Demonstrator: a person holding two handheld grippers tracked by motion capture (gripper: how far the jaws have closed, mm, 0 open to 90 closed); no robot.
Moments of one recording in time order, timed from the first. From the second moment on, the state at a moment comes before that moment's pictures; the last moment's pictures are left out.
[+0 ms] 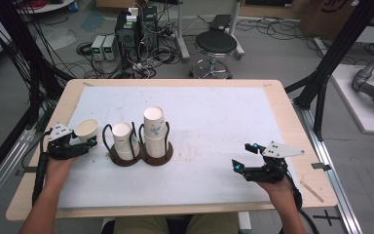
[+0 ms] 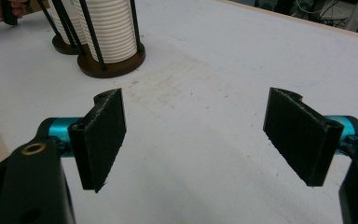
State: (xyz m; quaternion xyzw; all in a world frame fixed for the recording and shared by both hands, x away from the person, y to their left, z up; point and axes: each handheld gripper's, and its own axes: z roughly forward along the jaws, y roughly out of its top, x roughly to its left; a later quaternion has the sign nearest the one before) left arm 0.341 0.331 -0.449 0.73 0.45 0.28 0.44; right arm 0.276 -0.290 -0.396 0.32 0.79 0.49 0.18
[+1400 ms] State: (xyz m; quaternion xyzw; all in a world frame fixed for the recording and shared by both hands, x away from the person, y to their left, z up) left arm 0.264 0.334 -0.409 0.63 0.39 0.26 0.61; right arm 0.274 -0.297 -0.397 0.35 0.77 0.48 0.20
